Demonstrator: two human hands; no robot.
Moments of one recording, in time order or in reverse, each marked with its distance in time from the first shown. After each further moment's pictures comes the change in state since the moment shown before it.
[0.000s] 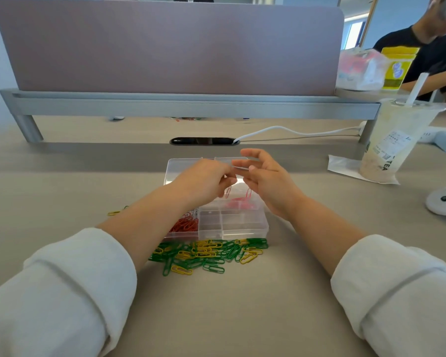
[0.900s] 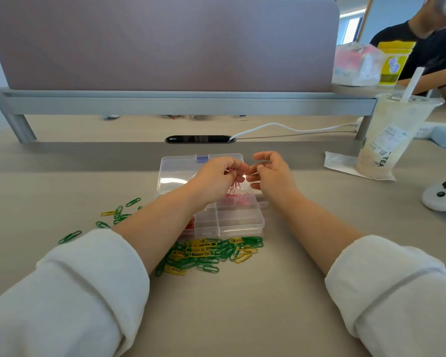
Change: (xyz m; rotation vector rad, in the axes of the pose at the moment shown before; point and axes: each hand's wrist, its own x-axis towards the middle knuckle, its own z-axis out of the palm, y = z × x) left_hand 0.012 0.018 0.022 -0.759 0.055 -0.193; right_hand 0.006 0.011 -0.011 -0.170 0.302 0.022
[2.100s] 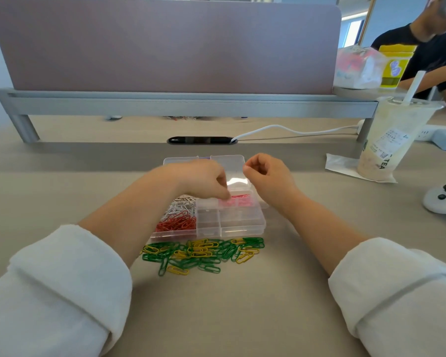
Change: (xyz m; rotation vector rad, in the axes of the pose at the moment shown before) left_hand -0.015 0.033 -0.041 0.772 -0.383 -0.122; right_hand -0.011 -0.012 -0.001 -0.311 -0.079 -0.175
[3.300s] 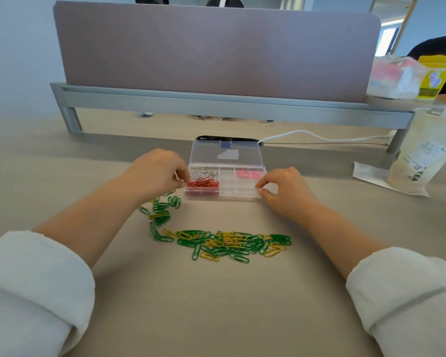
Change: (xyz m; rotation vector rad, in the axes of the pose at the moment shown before) left_hand -0.055 -0.096 0.007 0.190 0.468 -0.086; right_hand -0.004 0.010 0.011 -0.582 -0.160 -0.226
